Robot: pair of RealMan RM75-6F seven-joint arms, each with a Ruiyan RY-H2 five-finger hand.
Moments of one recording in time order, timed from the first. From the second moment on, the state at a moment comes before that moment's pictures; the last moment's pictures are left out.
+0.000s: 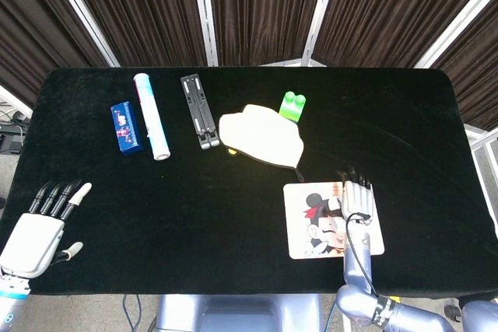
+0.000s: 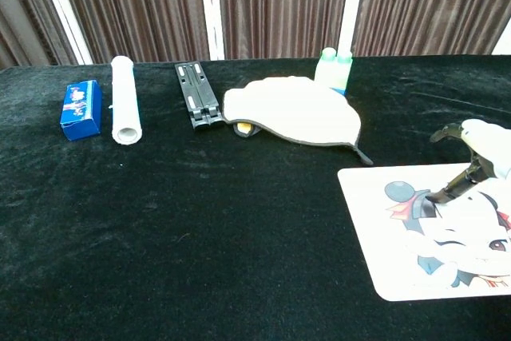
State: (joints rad) left arm -0.11 -1.00 0.04 -1.89 1.67 1.44 0.33; right arm 0.49 -1.76 0.33 -1.51 -0.66 1.31 -0.63
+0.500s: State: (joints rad) left arm -0.11 -1.03 0.02 -1.86 1.68 1.47 0.29; right arm 0.49 -1.70 0.34 -1.57 -0.71 1.28 -0.57
